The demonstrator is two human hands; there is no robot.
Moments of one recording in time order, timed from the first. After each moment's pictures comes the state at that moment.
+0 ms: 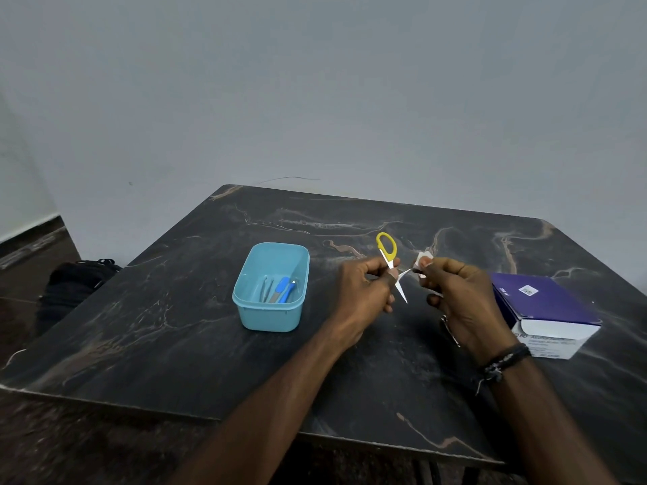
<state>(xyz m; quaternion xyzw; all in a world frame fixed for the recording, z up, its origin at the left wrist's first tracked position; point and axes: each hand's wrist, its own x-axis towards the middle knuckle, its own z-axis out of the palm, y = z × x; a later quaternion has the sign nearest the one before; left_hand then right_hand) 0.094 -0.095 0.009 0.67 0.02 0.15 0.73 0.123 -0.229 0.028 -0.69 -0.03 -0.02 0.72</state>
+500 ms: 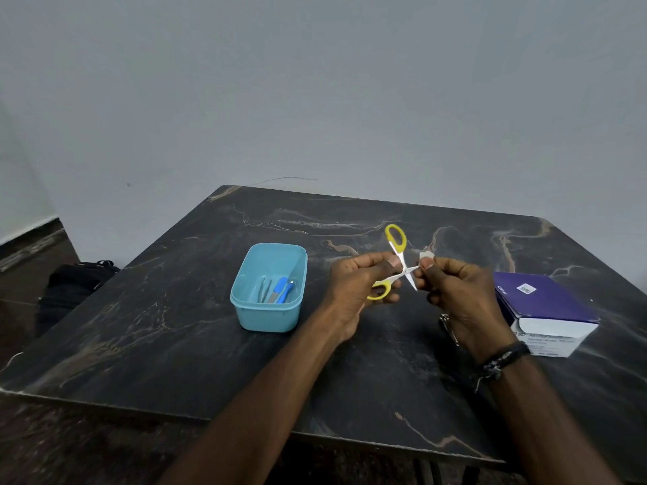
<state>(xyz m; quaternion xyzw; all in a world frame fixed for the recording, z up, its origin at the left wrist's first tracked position) 0.087 -0.084 0.023 0.55 0.01 0.03 0.83 0.119 -0.229 0.031 -0.69 -0.04 -0.04 0.72</state>
